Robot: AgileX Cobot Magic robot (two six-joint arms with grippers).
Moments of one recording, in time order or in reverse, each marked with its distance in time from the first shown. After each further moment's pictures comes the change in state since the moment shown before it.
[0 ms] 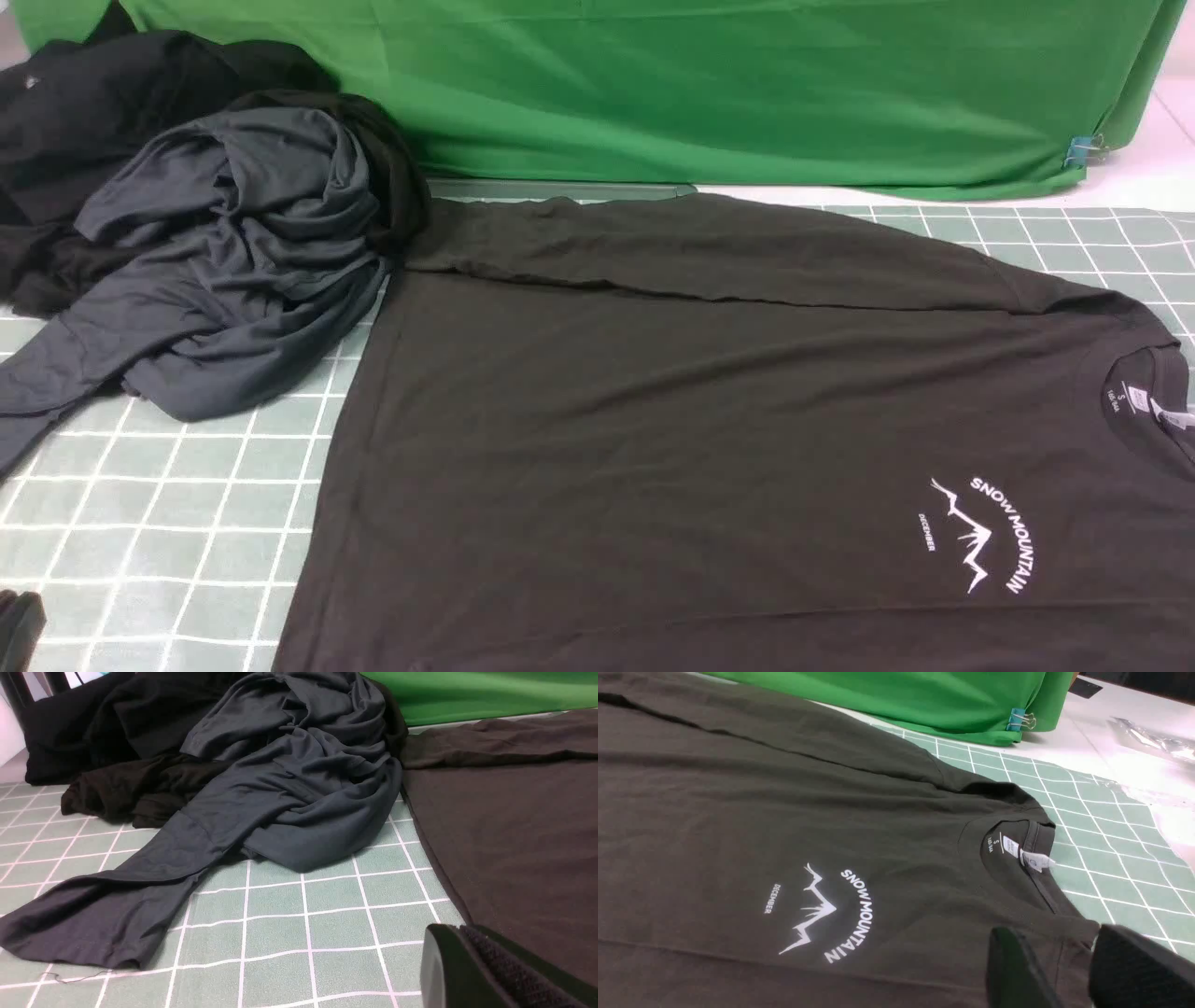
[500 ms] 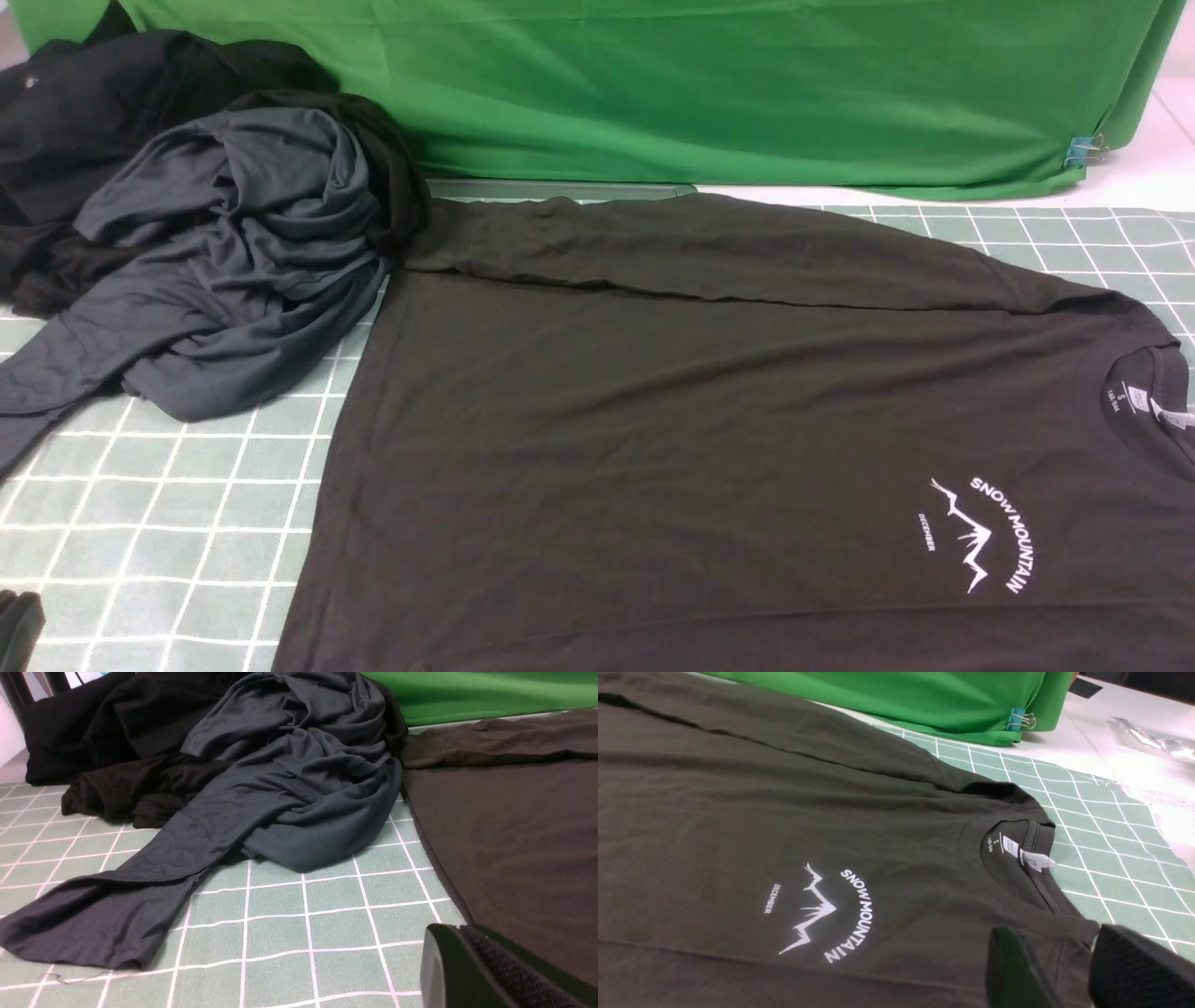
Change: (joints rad) right arm 0.000 0.000 0.000 0.000 0.000 0.000; left arm 0.000 0.000 0.000 0.037 -0.002 0.014
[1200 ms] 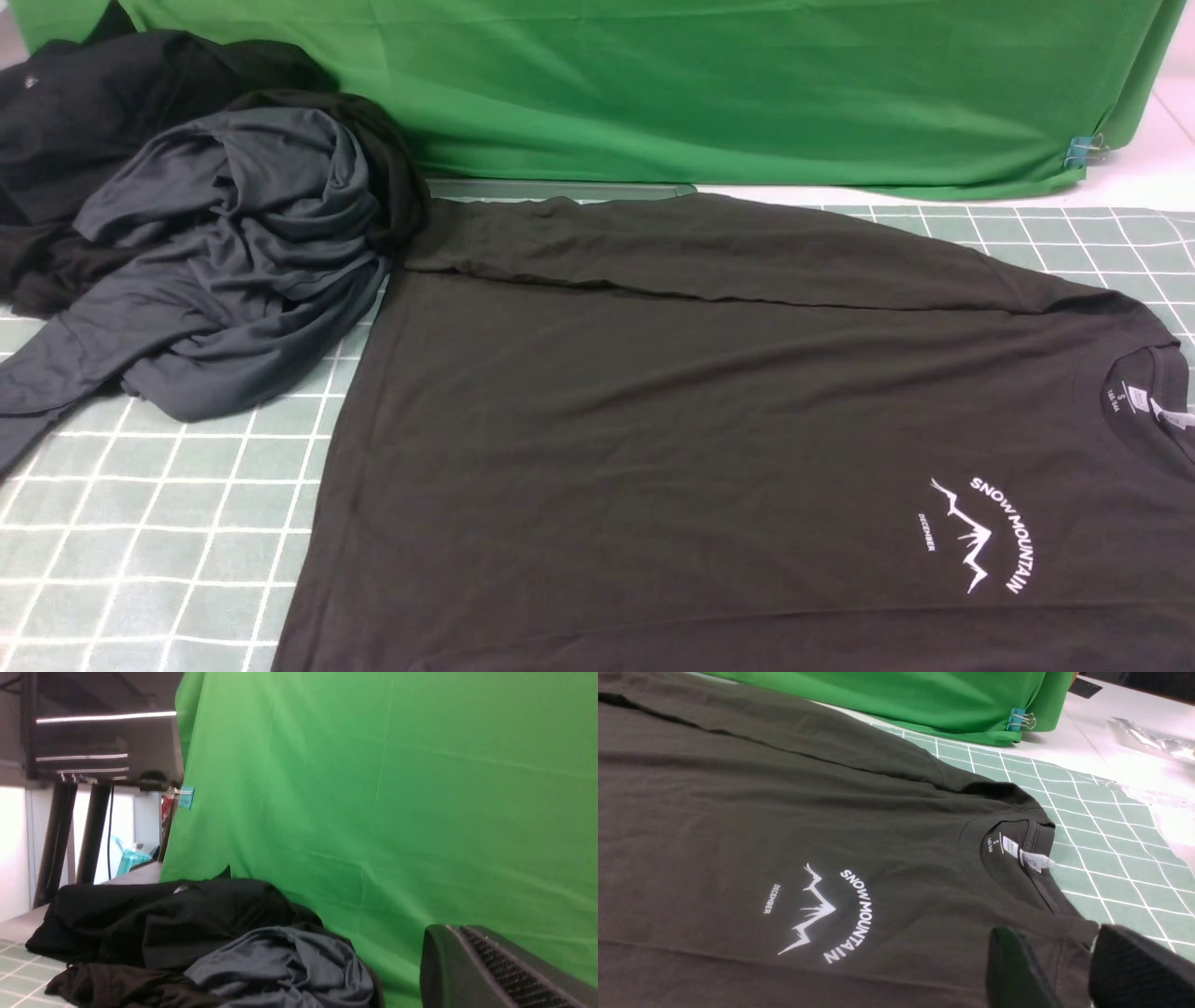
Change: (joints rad) right arm 0.000 0.000 0.000 -0.008 -0.007 -0.003; left arm 0.000 0.000 0.000 -0.297 -0.531 -0.086
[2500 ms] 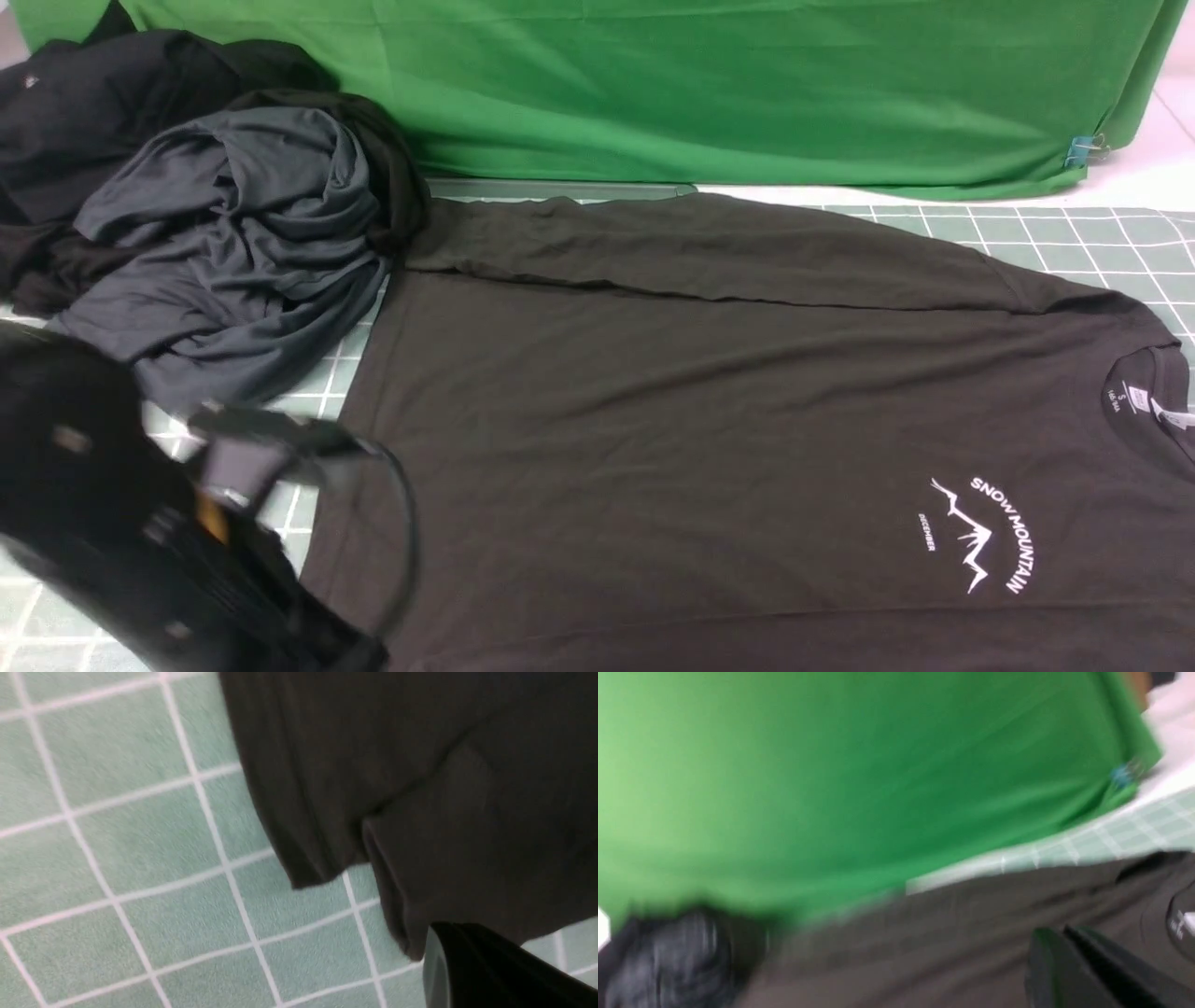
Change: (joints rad) right arm 0.144 0.231 -0.367 0.211 0.068 0.437; left arm -0.496 1.311 -0.764 0.222 1.267 -0.222
